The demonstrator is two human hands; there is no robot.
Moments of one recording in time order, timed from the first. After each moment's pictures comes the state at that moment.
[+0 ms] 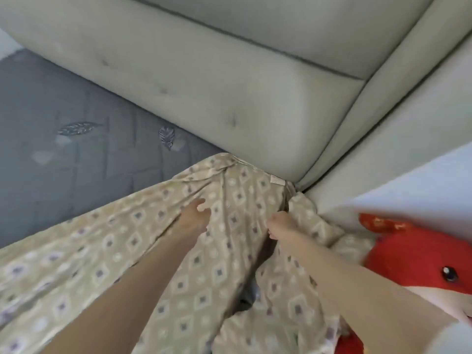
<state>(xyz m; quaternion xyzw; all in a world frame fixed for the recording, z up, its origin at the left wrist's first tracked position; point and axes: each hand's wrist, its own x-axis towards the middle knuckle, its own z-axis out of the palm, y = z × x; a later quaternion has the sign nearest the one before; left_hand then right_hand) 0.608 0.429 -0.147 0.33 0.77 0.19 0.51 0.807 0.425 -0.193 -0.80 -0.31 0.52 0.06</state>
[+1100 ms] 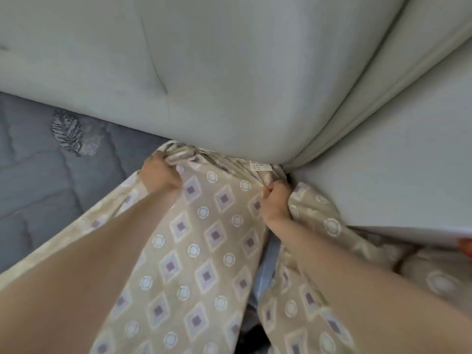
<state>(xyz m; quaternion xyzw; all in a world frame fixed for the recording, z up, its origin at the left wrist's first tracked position) 0.641 0.609 -0.316 0.58 0.77 0.11 0.24 0.837 0.502 -0.335 -0.87 -0.34 0.30 0.19</state>
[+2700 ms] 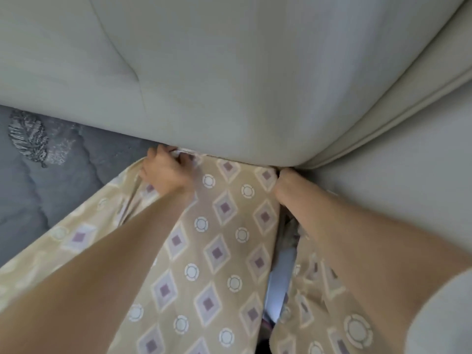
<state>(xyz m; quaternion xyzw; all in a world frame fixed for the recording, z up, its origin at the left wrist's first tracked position) 0.684 0.630 -0.362 0.54 0.81 0.16 0.17 0.886 0.563 -0.357 -0.84 -0.35 0.41 -0.05</state>
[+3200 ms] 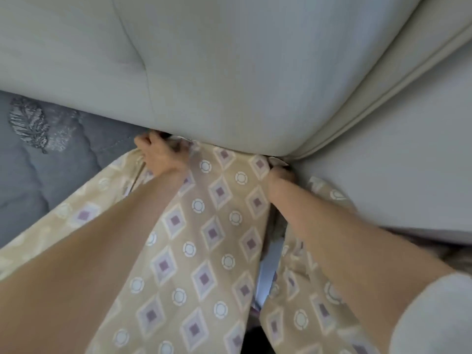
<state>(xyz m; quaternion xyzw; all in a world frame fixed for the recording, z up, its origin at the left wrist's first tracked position) 0.680 0.627 -0.344 0.53 0.77 0.20 0.29 0.863 0.550 -0.368 -0.85 -0.02 0.46 0.27</state>
